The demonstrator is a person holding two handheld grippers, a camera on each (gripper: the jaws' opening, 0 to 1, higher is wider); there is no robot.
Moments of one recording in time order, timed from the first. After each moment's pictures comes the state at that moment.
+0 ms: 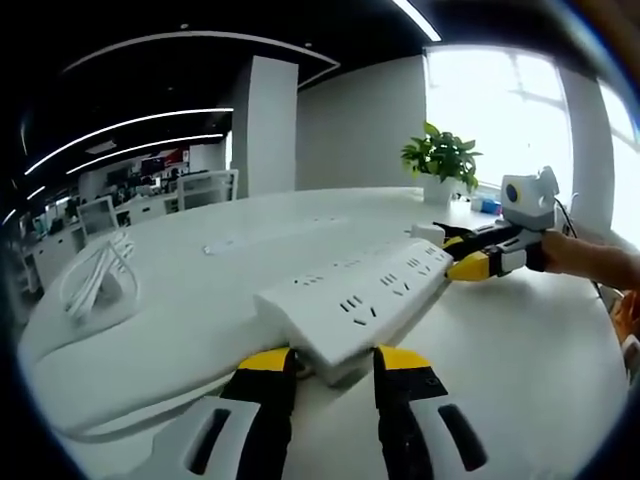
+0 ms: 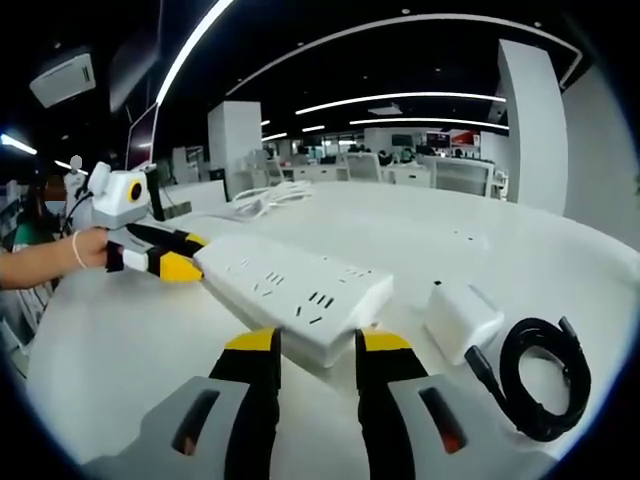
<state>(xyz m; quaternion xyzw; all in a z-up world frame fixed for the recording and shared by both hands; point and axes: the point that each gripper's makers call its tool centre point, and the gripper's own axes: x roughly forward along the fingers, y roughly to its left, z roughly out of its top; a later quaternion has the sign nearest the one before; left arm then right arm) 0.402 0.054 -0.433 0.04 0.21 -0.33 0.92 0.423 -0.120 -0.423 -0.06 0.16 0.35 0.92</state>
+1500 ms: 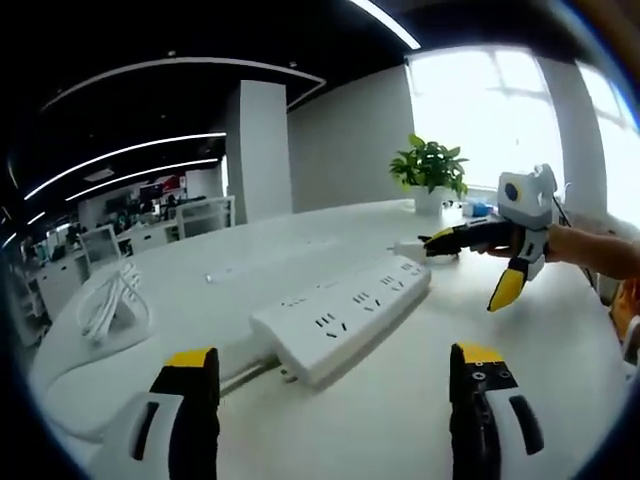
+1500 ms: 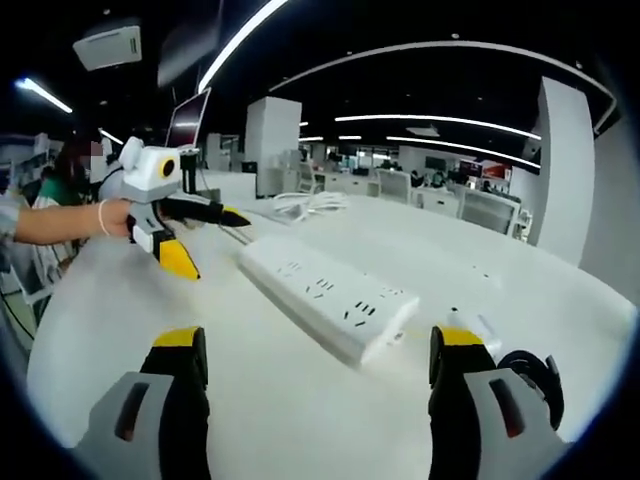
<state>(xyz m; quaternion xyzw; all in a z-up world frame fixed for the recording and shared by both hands) 0.380 0.051 -0.408 0.05 0.16 -0.34 0.93 0.382 -0.111 -0.400 -0.12 0.12 0.41 0.90</state>
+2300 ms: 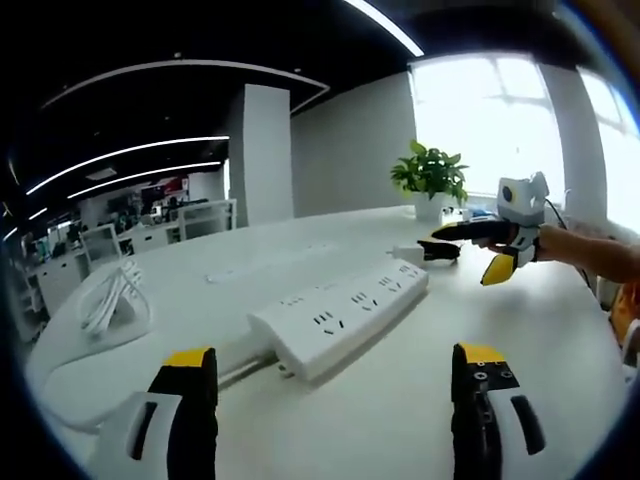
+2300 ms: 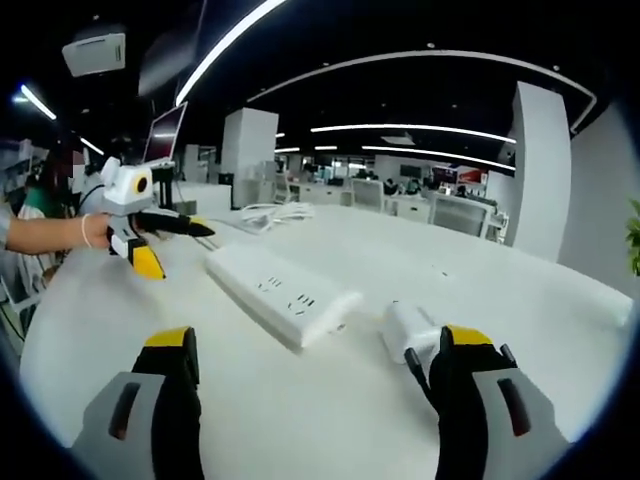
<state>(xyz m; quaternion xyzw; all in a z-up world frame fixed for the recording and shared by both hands) 0.375 0.053 -0.407 0.05 0.15 -0.34 0.93 0.400 -0.168 -0.391 -0.11 0.10 0.35 0.93</state>
